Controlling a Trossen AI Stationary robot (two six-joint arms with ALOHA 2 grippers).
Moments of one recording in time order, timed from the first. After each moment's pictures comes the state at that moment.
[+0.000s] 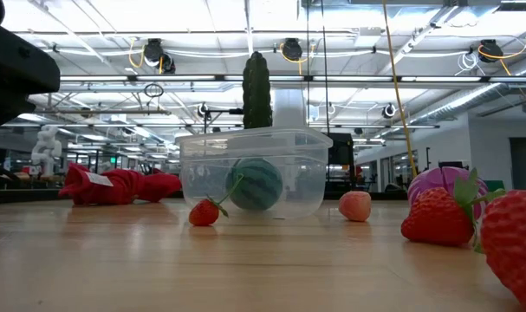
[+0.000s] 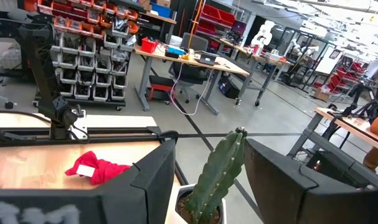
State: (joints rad) left arm -0.74 1.82 1.09 -0.73 -0.03 -2.25; right arm 0.03 1.07 1.46 -0.52 0.52 -0.23
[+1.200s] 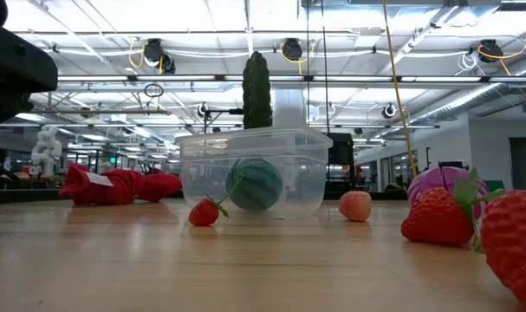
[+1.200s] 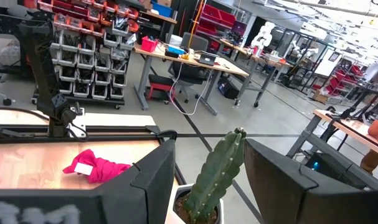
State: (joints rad) left arm -0.74 1.82 1.09 -0.73 -0.02 -2.22; right arm 0.03 1.07 1.46 -0.52 0.52 -0.25
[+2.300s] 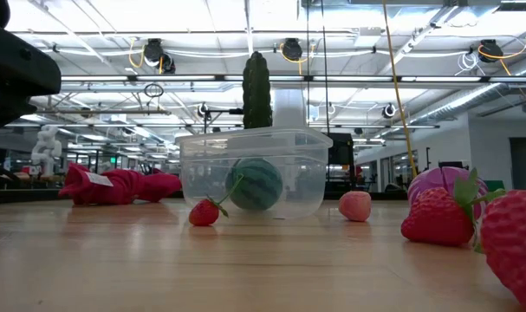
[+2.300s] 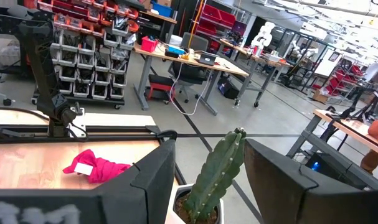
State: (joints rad) left arm -0.74 1.82 1.09 -0.73 -0.01 -2.24; right arm 0.03 1.07 1.46 -0.52 0.52 -0.25
